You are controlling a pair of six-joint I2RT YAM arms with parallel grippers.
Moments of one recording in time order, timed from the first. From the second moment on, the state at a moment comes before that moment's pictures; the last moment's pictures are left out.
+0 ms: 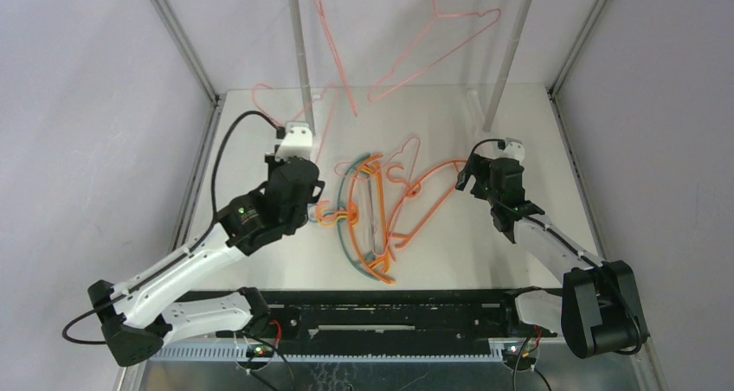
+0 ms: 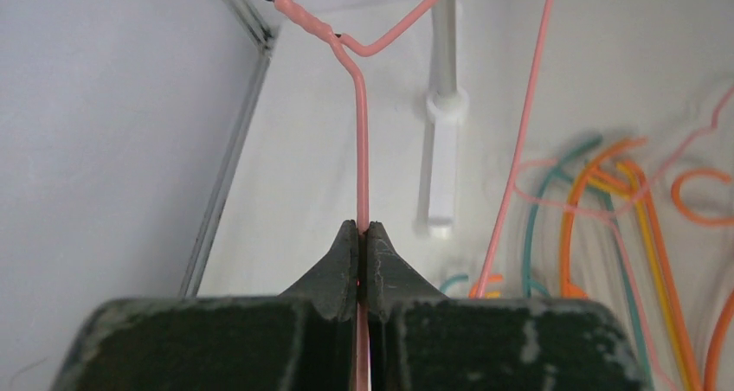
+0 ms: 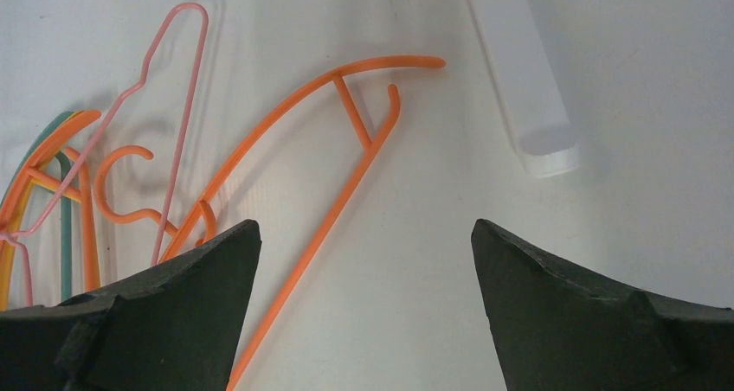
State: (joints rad) left arm -0.91 1.02 1.07 -0.55 -1.06 -0.16; right arm 0.19 1.19 0.55 0.09 0.15 0.41
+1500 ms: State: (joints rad) left arm -0.77 1.61 1.59 0.35 -1.20 0.77; right arm 0.16 1.19 0.55 0.09 0.14 0.41
